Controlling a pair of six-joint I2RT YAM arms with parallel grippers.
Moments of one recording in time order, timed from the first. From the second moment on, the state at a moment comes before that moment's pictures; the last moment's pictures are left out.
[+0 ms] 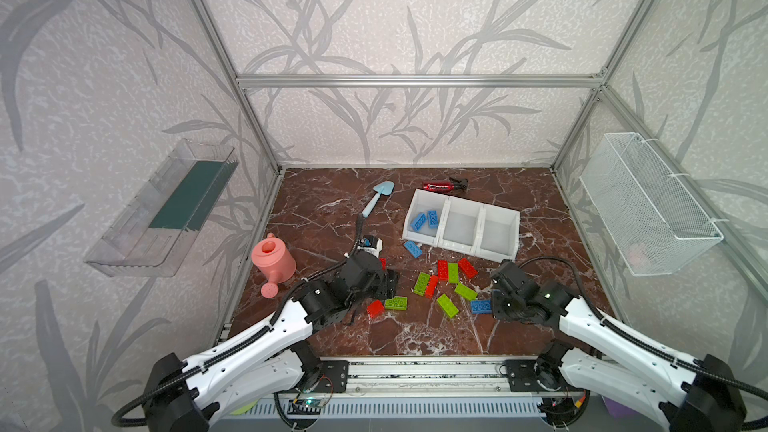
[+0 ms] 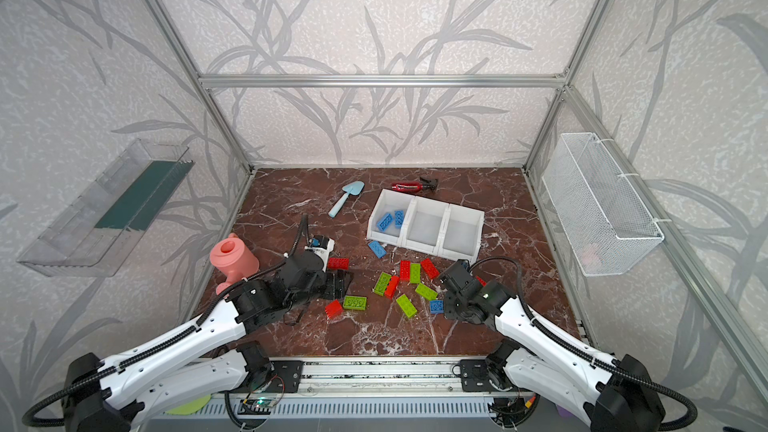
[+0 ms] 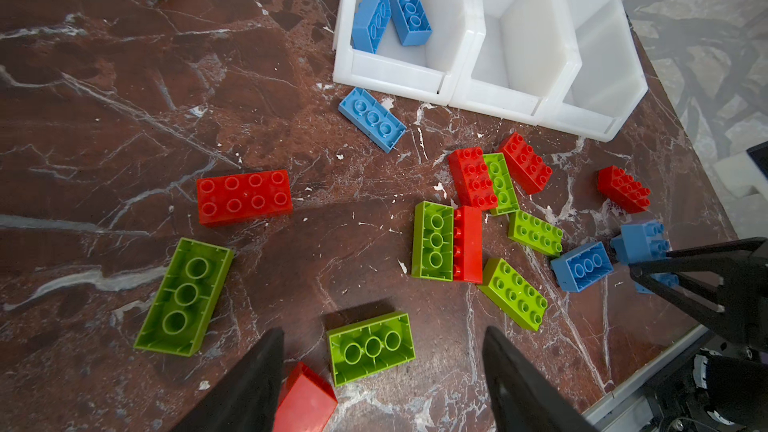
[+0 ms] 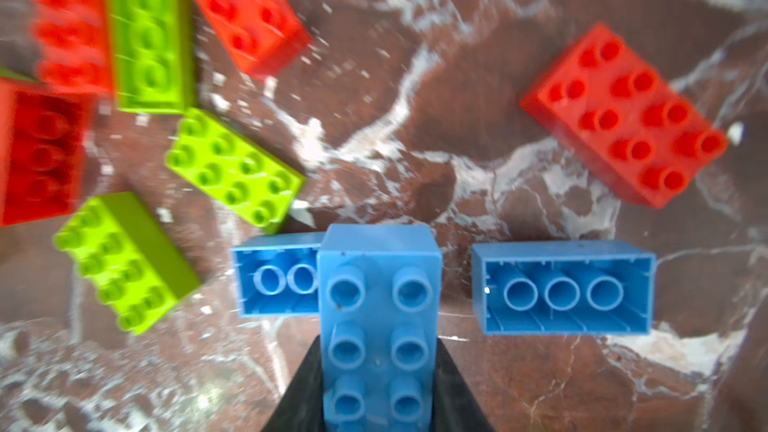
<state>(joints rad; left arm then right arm) -0.83 0.91 0.66 -0.50 -0.18 -0.62 0.69 0.93 0.59 -0.87 0.12 0.71</state>
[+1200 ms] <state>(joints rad) -0.83 0.77 0.43 -0.46 -0.24 -0.70 0.53 1.81 1.46 -0.52 -0.18 0.40</state>
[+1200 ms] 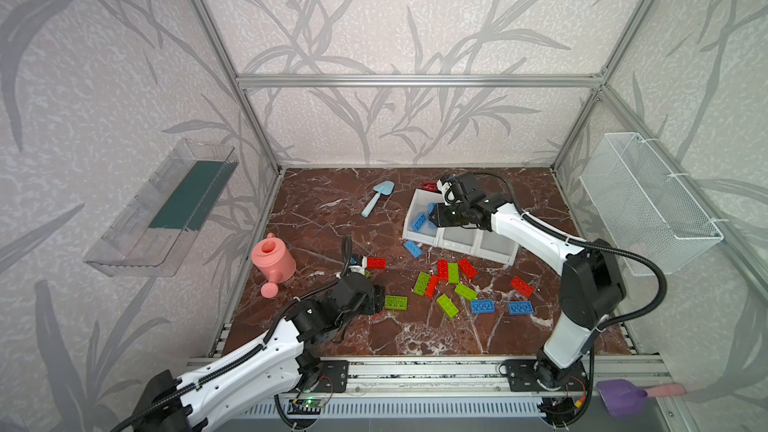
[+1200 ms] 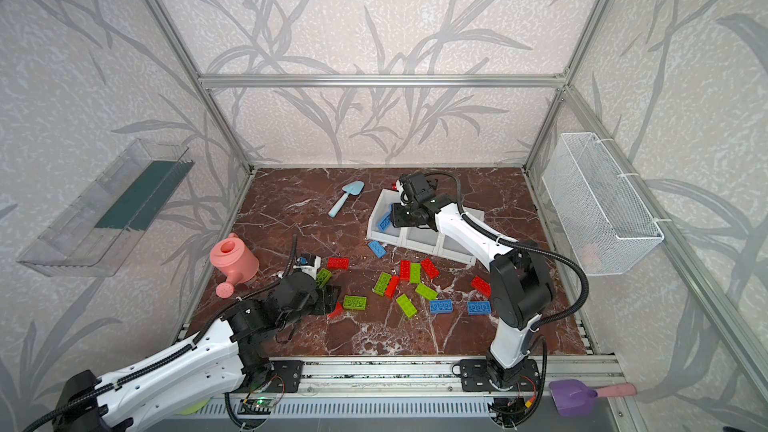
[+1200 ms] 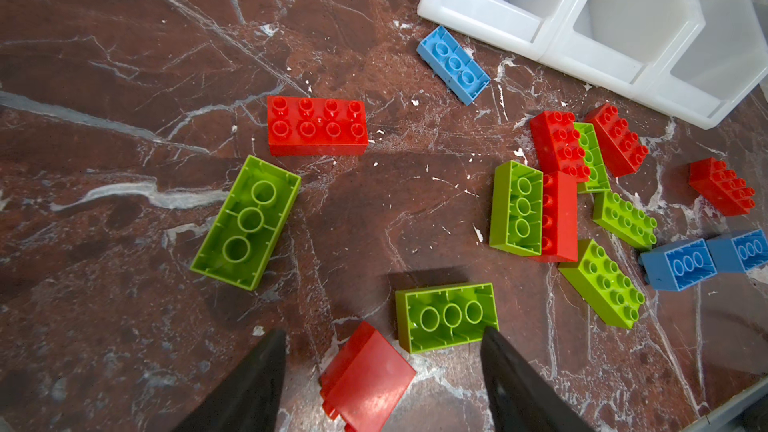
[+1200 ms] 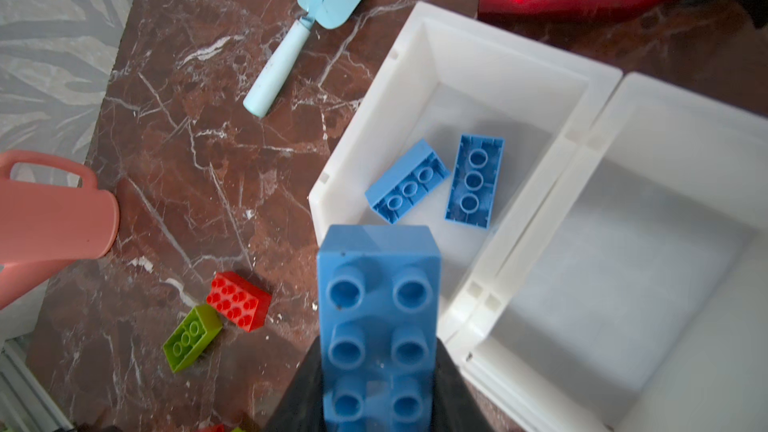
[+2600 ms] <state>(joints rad) -0.83 1.35 0.82 -0.44 -0.39 -0.84 0.53 1.00 0.64 -0.21 -0.11 0.47</state>
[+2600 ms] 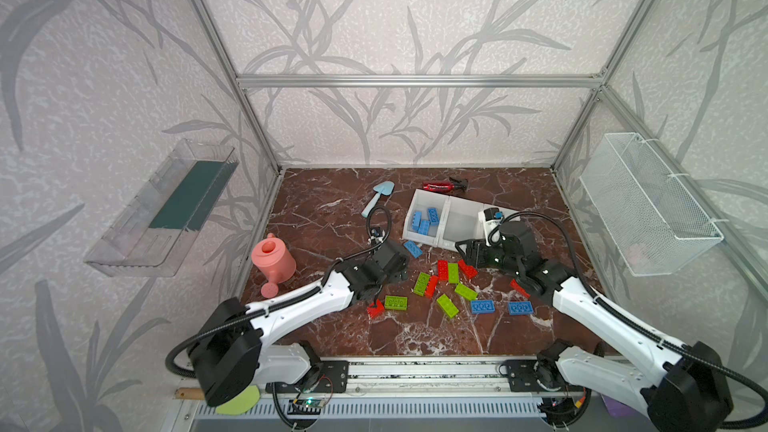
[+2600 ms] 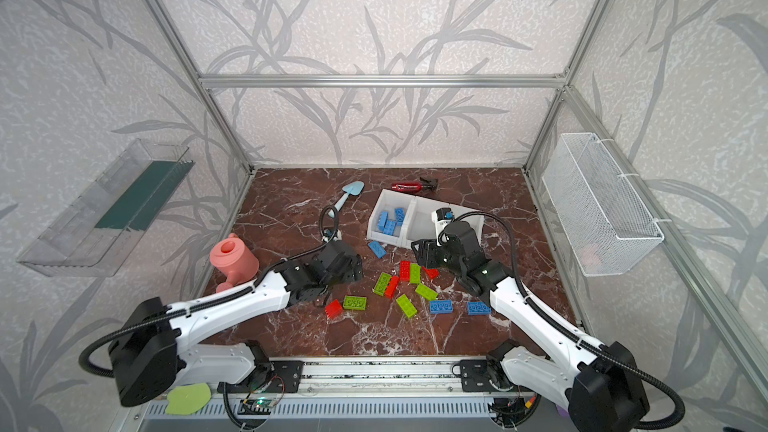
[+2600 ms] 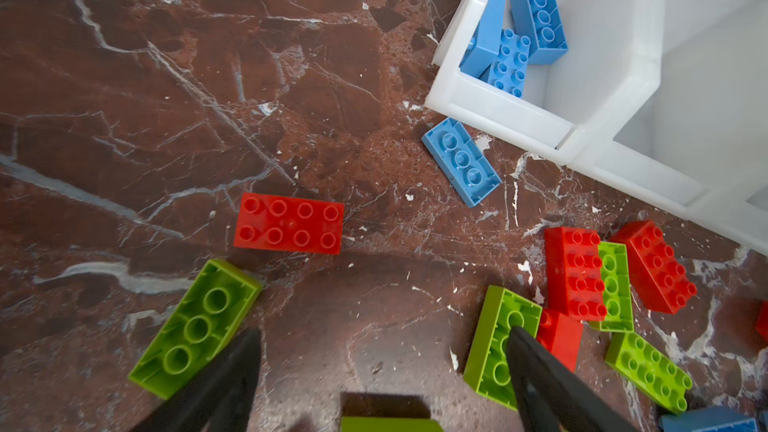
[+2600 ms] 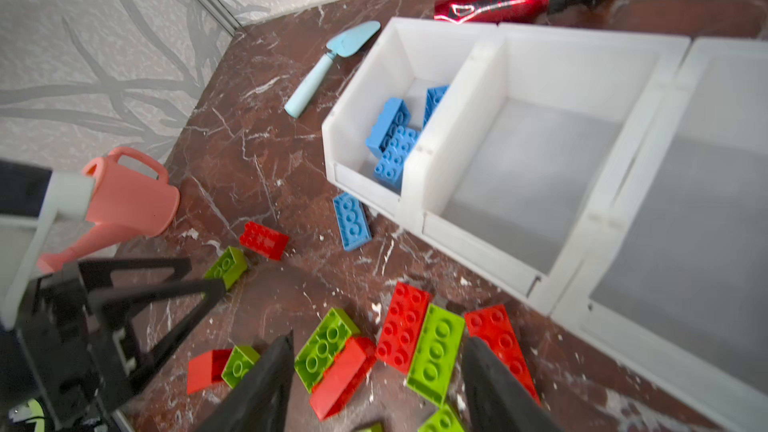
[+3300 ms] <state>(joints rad) -0.80 1.88 1.13 -0.38 -0.36 -0.90 0.54 0.58 0.29 -0.17 0.09 0.50</state>
